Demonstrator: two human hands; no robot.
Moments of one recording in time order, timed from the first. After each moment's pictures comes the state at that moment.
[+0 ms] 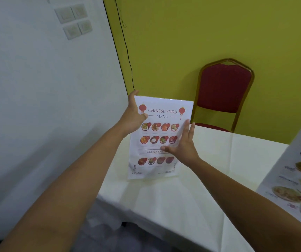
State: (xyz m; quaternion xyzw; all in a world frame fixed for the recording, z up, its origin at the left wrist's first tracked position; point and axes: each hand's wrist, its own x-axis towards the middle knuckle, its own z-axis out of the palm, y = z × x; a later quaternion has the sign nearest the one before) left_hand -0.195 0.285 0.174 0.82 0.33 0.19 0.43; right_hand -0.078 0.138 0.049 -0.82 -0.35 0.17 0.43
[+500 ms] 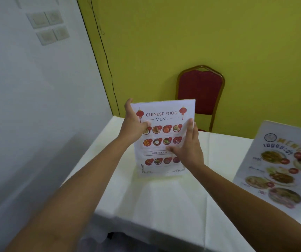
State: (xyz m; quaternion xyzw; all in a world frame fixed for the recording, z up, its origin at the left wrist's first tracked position) left_hand -0.161 0.245 0.150 0.82 0.31 0.25 0.42; right_hand -0.059 0.080 0.062 -0.88 -0.28 0.01 0.38
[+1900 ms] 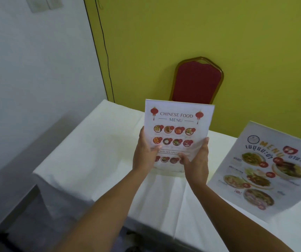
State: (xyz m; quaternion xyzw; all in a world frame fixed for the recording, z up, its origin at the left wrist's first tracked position) left_hand -0.138 0.128 0.032 0.75 0.38 0.26 0.48; right_hand -0.047 -0.008 0.010 -0.88 -0.16 0.01 0.45
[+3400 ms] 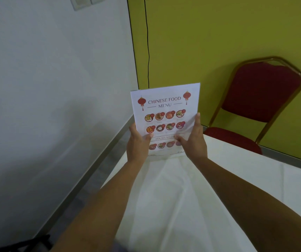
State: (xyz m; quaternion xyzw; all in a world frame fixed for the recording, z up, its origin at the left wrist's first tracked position) left_hand -0.186 0.445 0.033 0.72 0.51 0.26 0.40; right_hand -0.034 0.336 0.023 -0.85 -0.31 0.11 0.41
